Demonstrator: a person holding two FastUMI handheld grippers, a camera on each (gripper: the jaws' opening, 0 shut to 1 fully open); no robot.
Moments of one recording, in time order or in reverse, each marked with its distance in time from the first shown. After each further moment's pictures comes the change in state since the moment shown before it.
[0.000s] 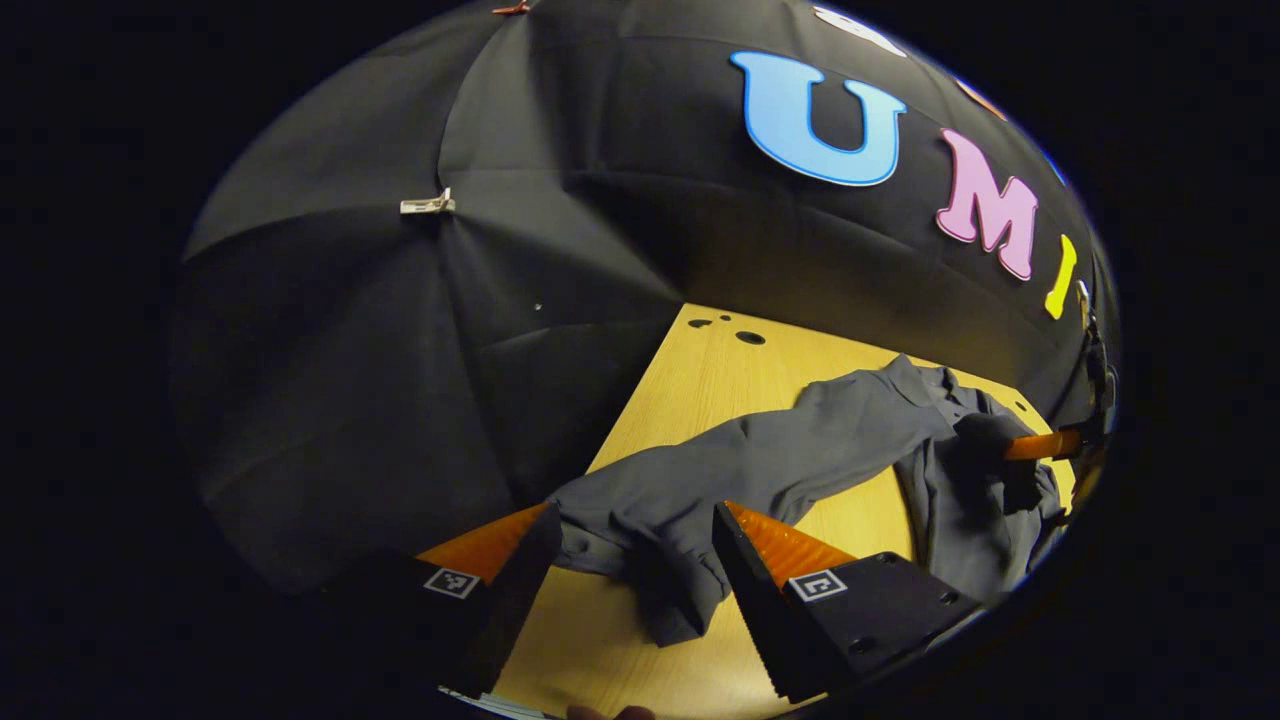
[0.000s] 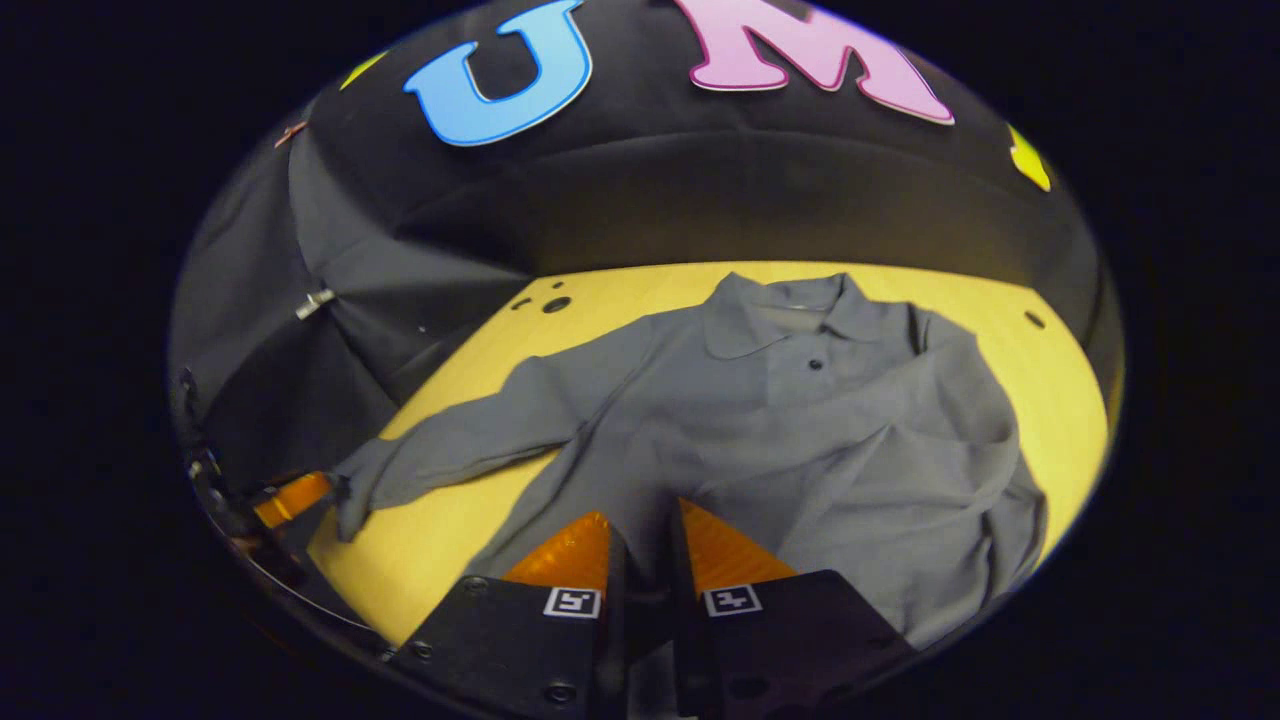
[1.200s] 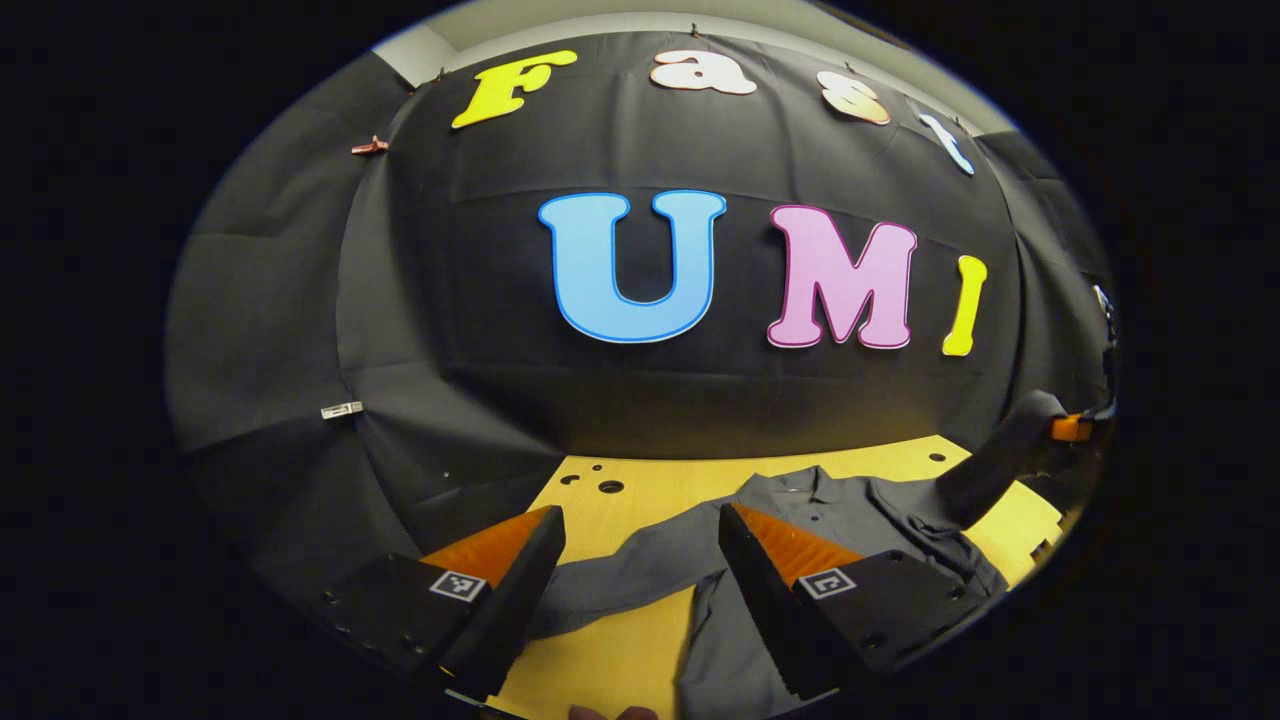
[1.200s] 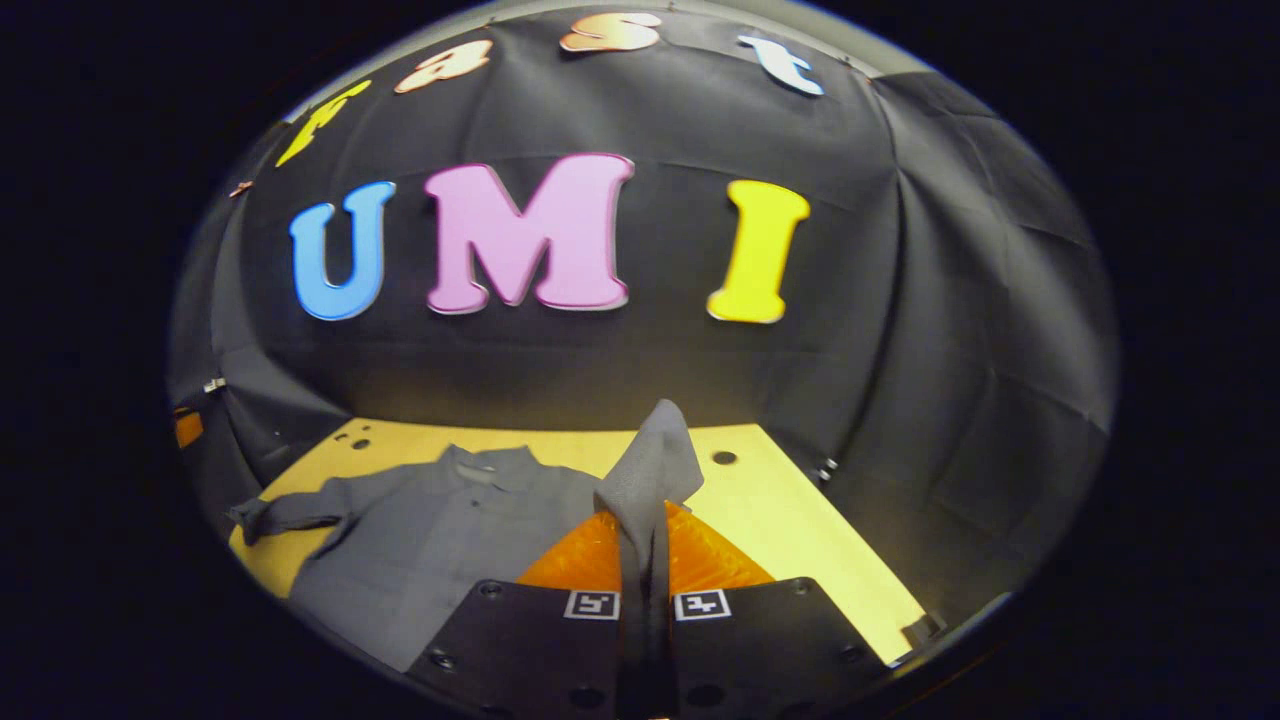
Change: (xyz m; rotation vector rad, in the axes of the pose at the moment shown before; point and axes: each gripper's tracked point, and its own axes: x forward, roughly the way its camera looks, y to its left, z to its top) left arm -0.144 -0.216 0.151 0.197 -0.325 -0.163; right arm -0.288 -0.241 0.133 -0.131 -0.480 -0.478
